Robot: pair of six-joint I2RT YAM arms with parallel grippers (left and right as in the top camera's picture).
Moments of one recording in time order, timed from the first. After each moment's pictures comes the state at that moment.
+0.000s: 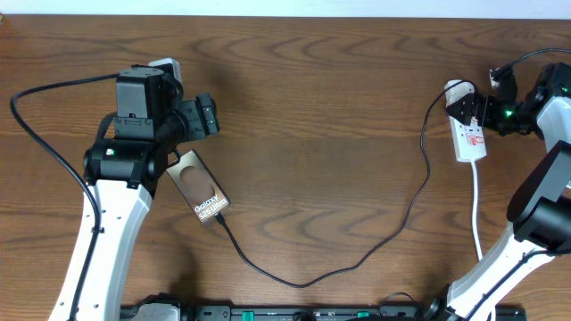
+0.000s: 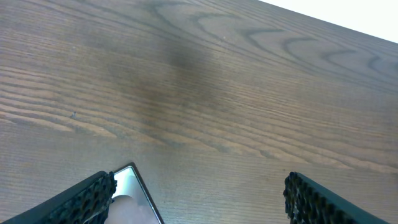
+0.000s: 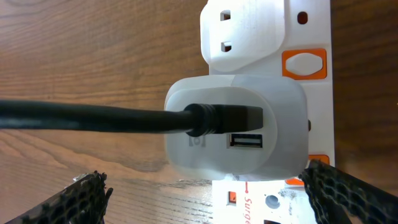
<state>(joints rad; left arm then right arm) -0.09 1.29 1.18 -0.67 0.09 -0.30 -0.46 2.15 1.60 -0.76 -0.61 -0.30</state>
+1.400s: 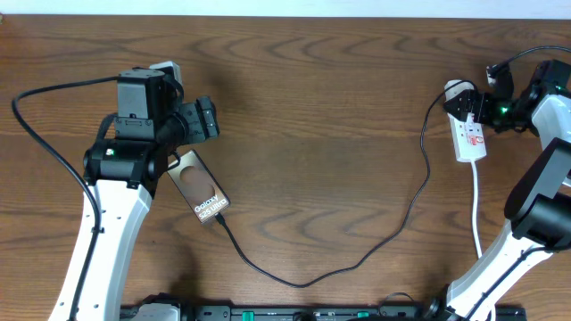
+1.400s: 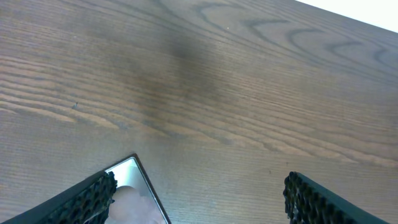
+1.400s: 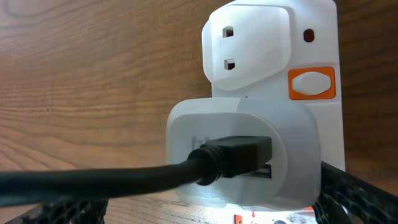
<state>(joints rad) -0.09 1.29 1.18 -0.71 0.09 -0.30 -0.44 2.17 1.61 -0.72 -0.61 -0.25</state>
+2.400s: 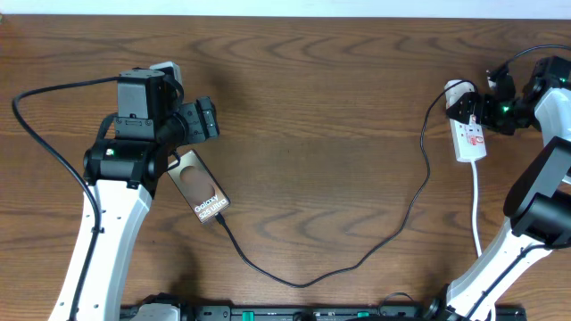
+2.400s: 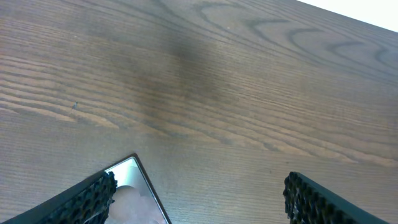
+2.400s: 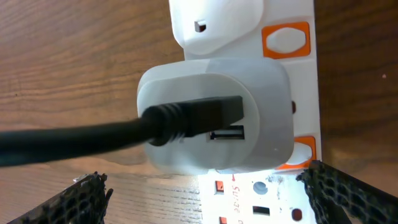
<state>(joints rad) -0.09 1.29 1.18 -0.71 0.09 -0.30 -0.44 2.19 1.69 -0.87 -0.50 -0.27</state>
